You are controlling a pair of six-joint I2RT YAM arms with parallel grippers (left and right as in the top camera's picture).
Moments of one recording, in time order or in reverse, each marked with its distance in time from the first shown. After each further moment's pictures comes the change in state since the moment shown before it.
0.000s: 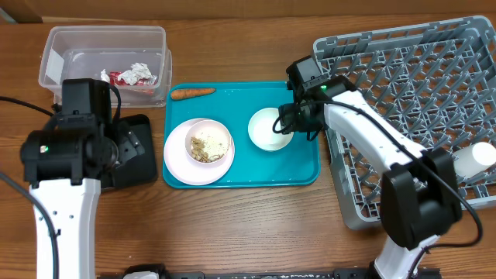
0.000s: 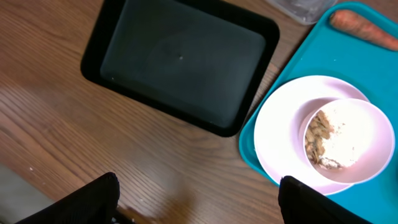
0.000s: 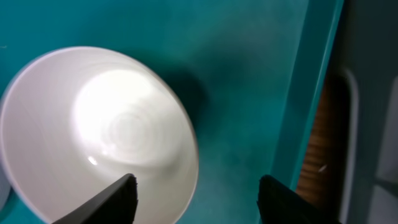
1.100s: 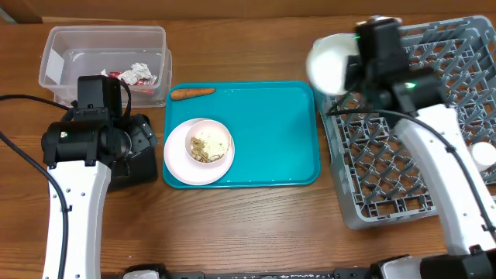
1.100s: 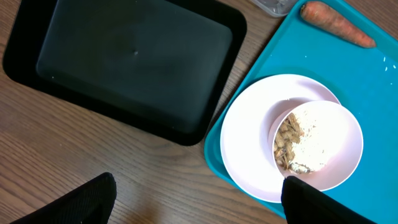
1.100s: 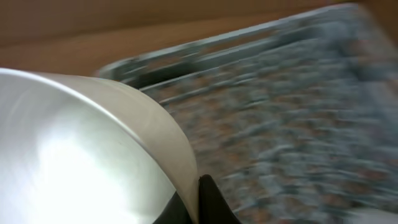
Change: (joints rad) left arm 0.000 0.046 -0.112 0.167 0.117 -0.023; right arm -0.179 -0.360 0.152 -0.069 0.453 0.010
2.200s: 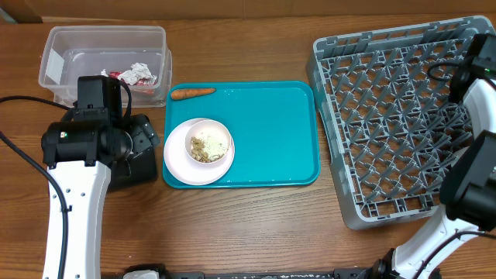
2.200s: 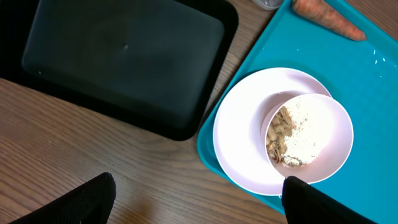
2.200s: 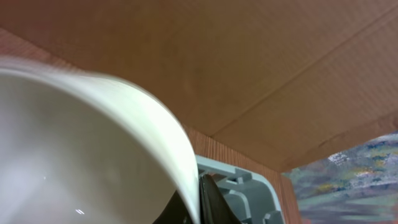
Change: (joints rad) left arm 0.000 0.000 0.000 -0.004 0.037 0.000; right arm -0.639 0.486 -0.030 0.390 0.771 0.026
